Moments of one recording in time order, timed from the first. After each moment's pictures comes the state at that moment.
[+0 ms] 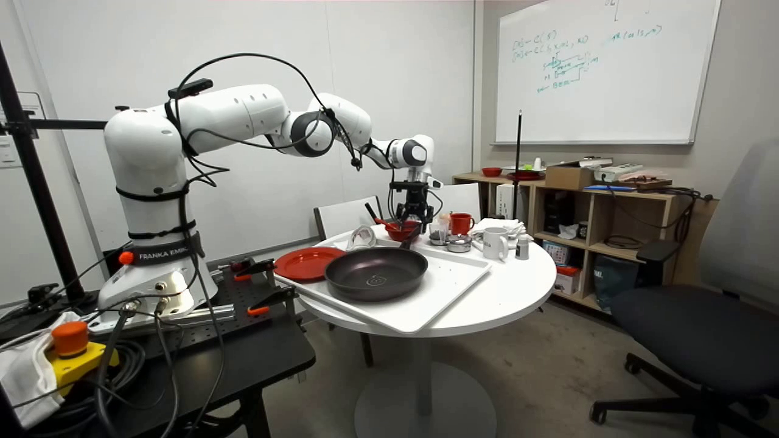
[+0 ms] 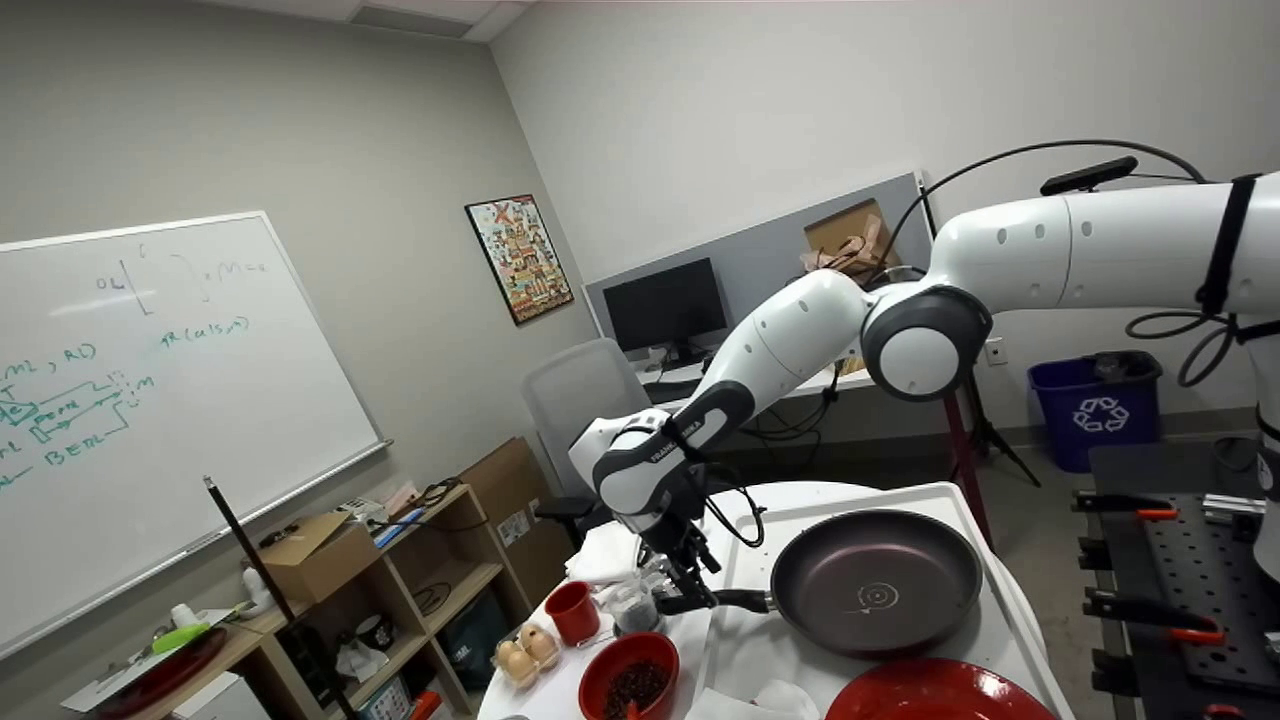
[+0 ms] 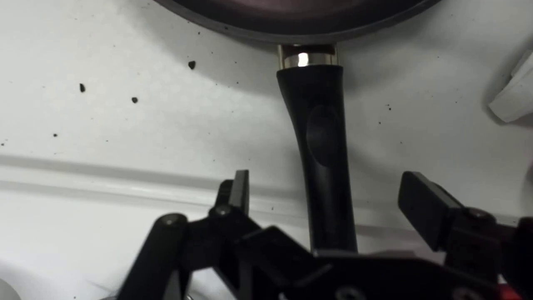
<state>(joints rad) 0.15 1.32 0.04 -0.65 -0.15 1.66 -0.19</state>
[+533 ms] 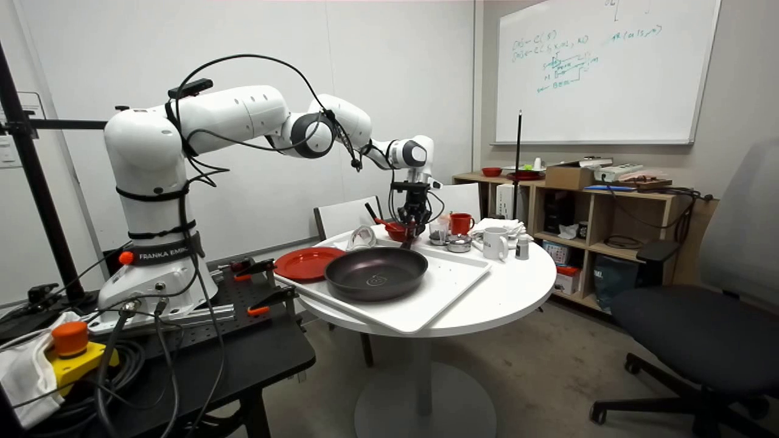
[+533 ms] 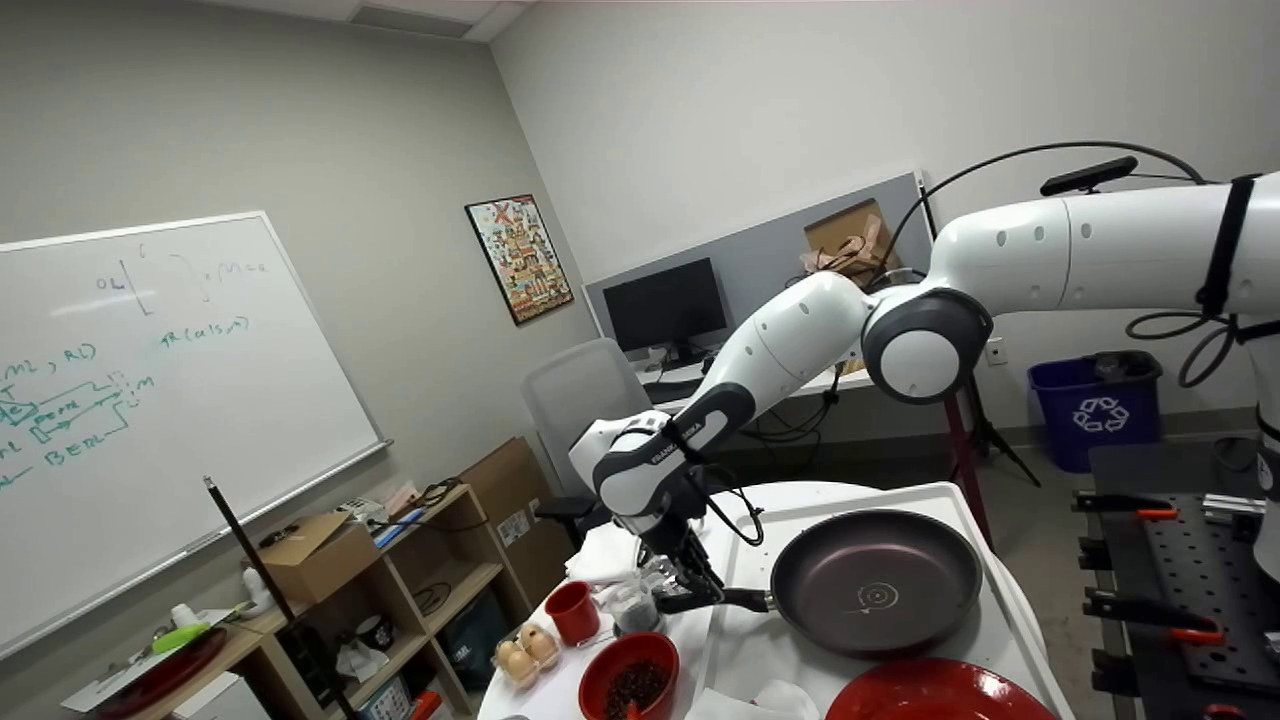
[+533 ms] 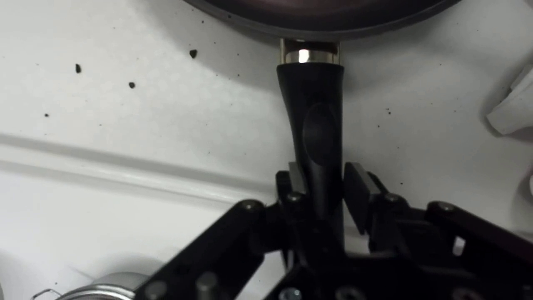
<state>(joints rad) 0.15 1.33 0.04 -0.64 -0.15 1.66 -0.27</state>
